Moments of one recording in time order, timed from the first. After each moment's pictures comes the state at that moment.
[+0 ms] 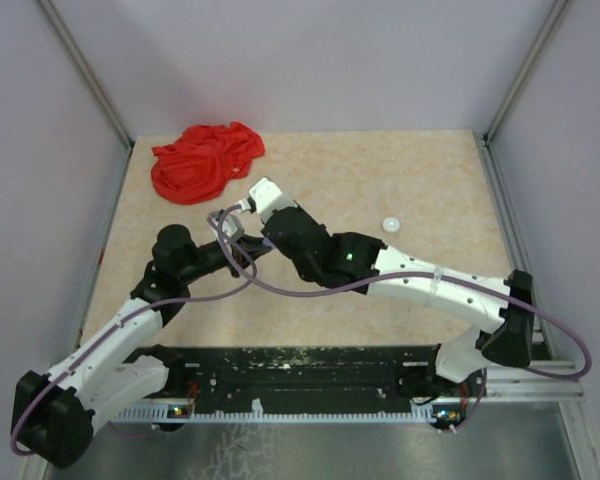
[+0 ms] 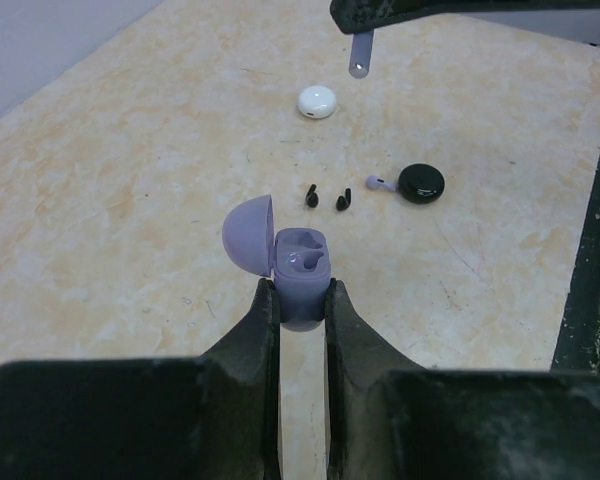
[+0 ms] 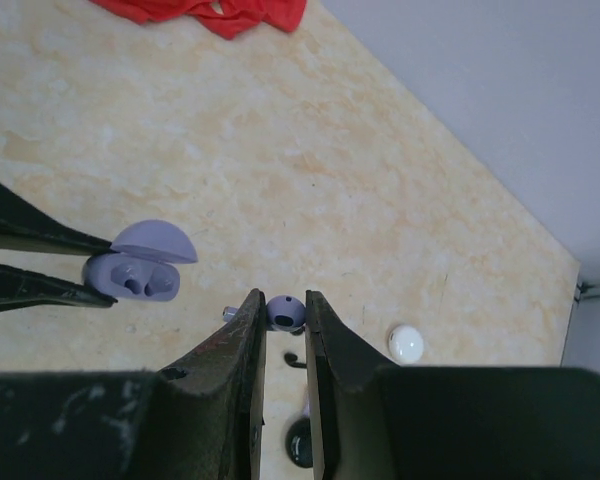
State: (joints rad) left arm -0.47 0.90 0.54 0.23 0.58 0.12; right arm 1.19 1.47 1.46 -0.50 0.77 -0.11
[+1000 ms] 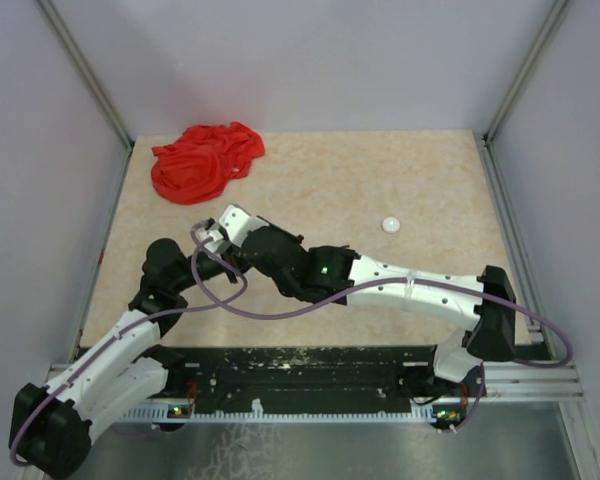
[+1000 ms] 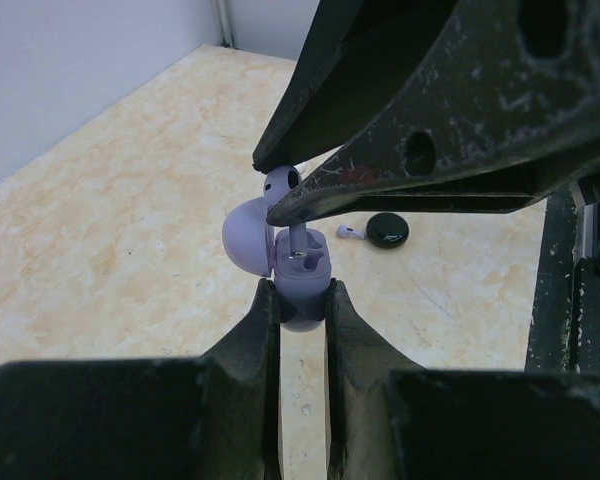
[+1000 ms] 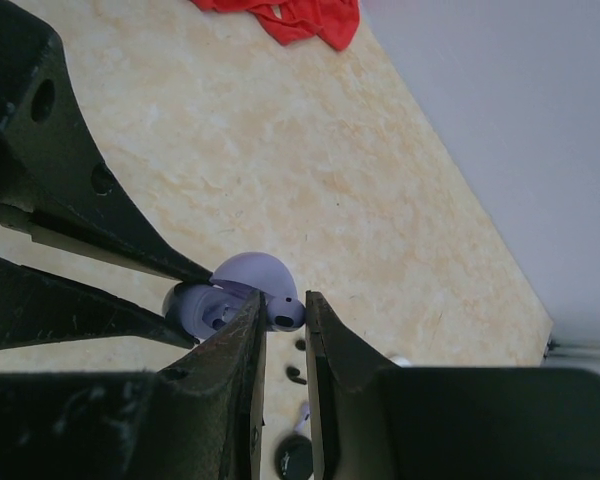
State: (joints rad) left arm -0.46 0.82 0.44 0.43 0.66 0.03; right arm 1.29 1.57 1.47 -0.45 0.76 -0.26
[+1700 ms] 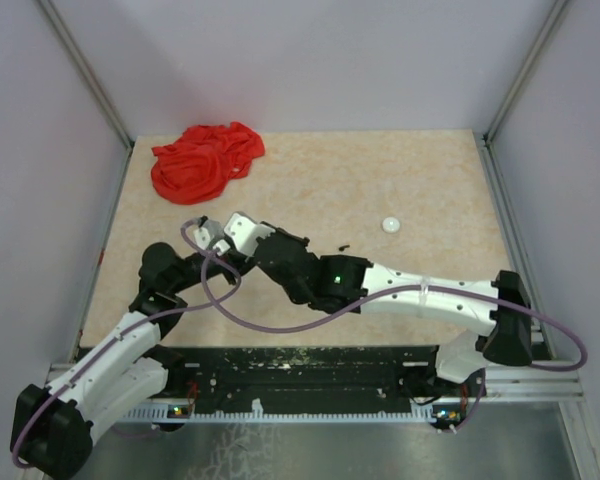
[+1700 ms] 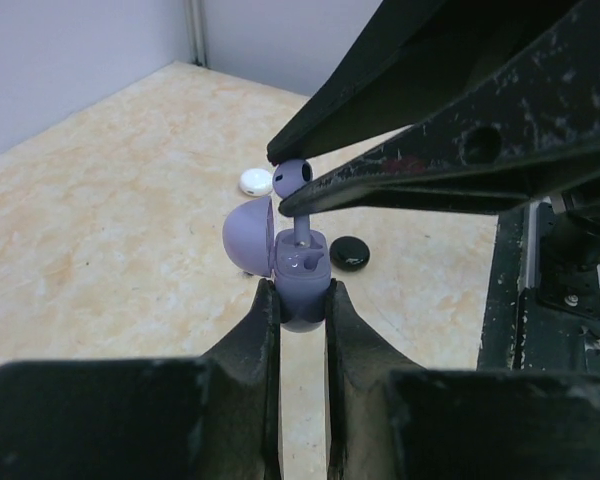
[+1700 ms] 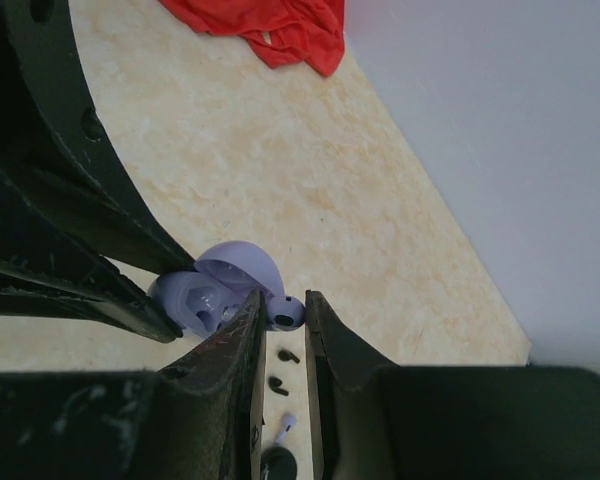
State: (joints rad) left arm -0.44 0.81 0.41 0.53 0.69 -0.14; right arm 1.31 1.50 1.38 -0.34 0.77 -0.35
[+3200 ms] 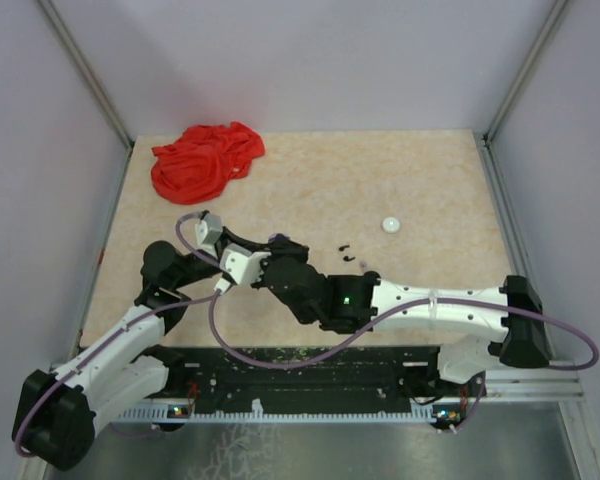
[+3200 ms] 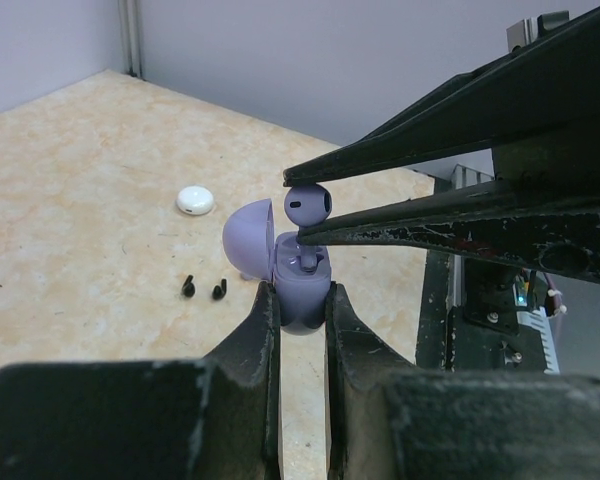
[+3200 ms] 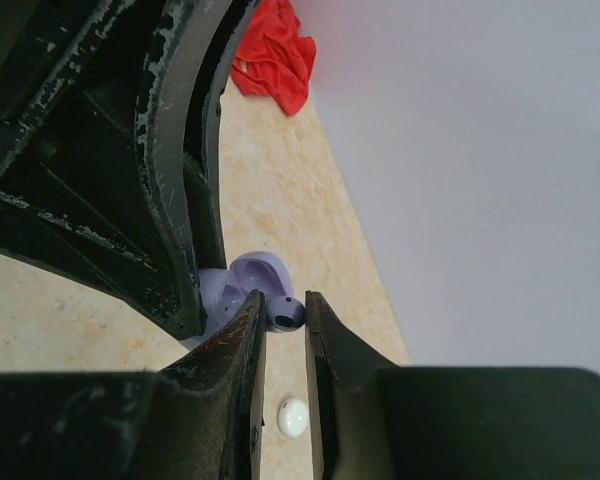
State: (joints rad) left arm -0.44 0.89 0.41 0.69 0.79 -0.33; right arm 1.39 1.40 1.21 -0.15 0.80 -0.70
